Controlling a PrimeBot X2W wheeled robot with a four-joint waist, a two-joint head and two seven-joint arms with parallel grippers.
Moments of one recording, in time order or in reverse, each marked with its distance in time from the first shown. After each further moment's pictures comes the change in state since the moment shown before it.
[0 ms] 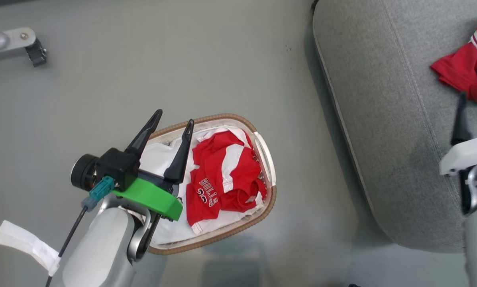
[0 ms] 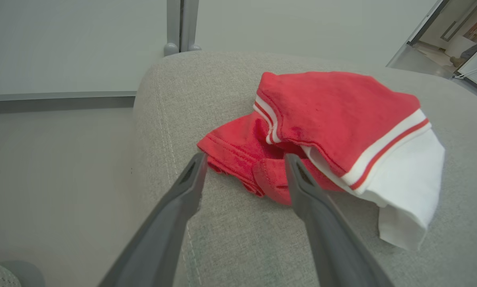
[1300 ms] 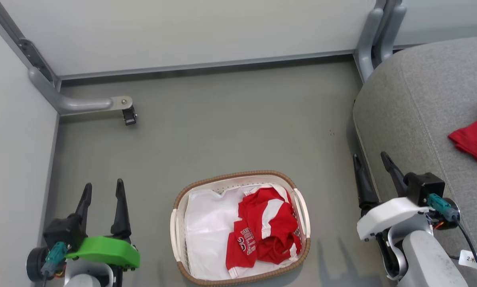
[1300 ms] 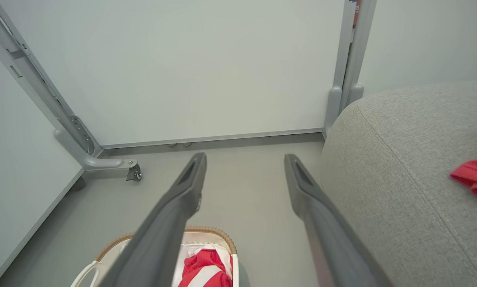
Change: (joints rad) left arm 0.300 -0.176 0.500 0.053 0.195 0.000 0.000; right arm 0.253 0.130 0.381 -0.144 0.264 0.000 0.000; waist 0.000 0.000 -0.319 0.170
